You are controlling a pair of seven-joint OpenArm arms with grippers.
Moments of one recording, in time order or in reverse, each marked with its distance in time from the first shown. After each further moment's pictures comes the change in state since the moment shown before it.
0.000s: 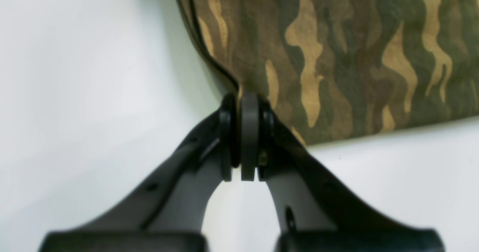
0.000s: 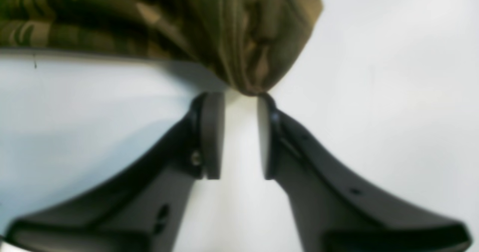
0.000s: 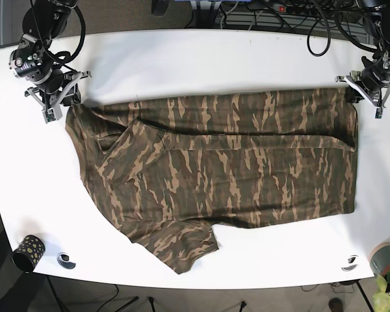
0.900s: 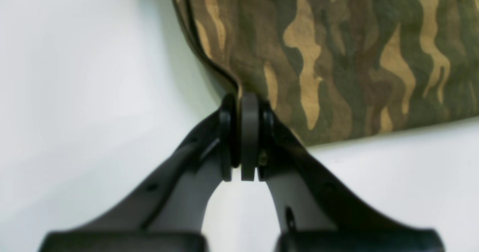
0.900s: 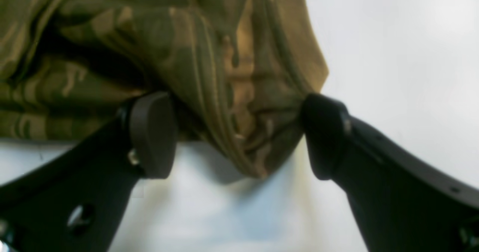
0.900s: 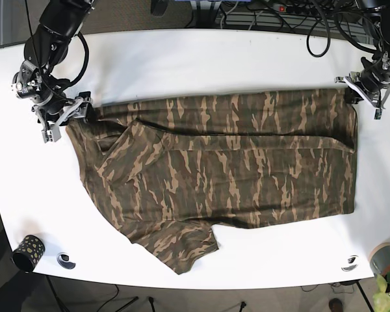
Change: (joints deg) left arm -0.3 0.1 0.1 0.0 0.0 -0.2 0.1; right arm 12.9 0.0 2.2 -17.4 0.6 0.2 1.2
